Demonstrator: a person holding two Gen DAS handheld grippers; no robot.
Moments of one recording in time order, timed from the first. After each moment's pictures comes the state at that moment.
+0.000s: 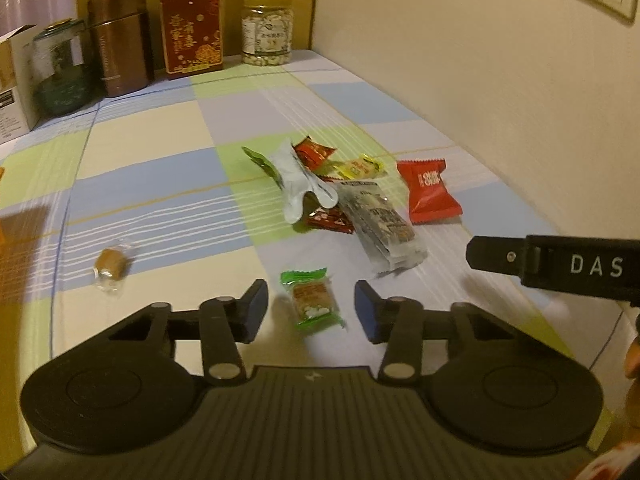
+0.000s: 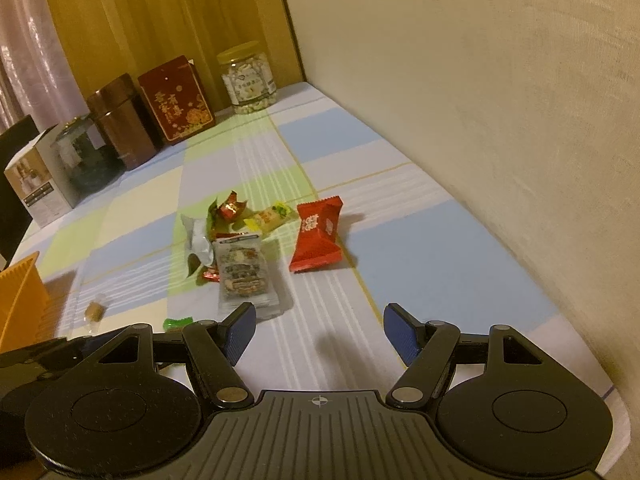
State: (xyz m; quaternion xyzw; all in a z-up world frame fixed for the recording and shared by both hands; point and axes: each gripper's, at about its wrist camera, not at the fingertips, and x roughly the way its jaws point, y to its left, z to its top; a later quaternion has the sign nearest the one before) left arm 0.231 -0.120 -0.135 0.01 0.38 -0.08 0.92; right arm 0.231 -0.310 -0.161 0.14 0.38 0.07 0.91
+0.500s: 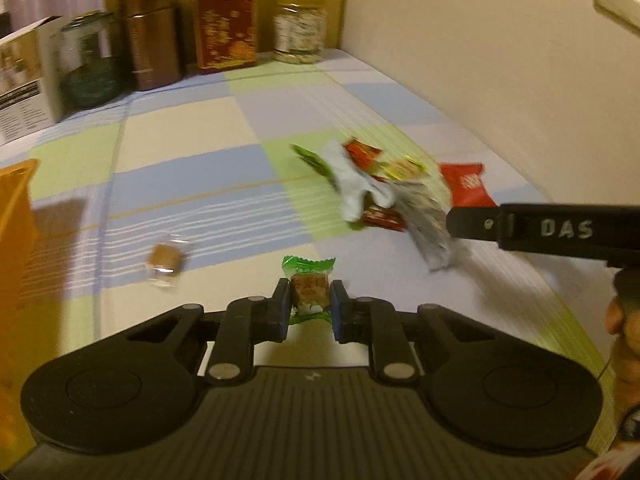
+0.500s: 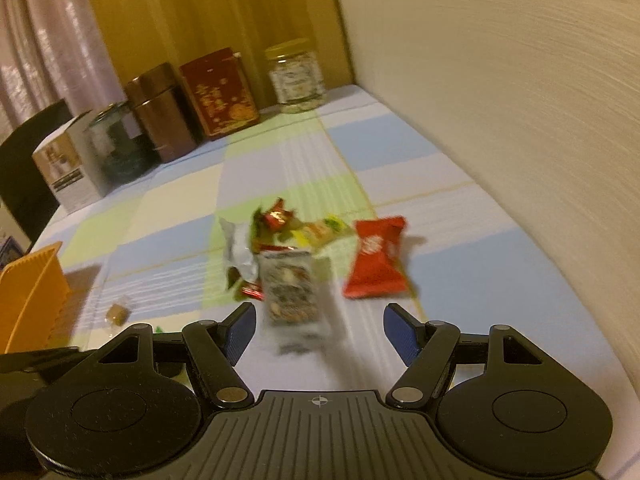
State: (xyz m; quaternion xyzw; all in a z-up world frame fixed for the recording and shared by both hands) left arm 0.226 -0.077 -0.130 0.00 0.39 -0.06 0.92; right arm 0.263 -0.277 -0.164 0.11 0.36 0.15 0.92
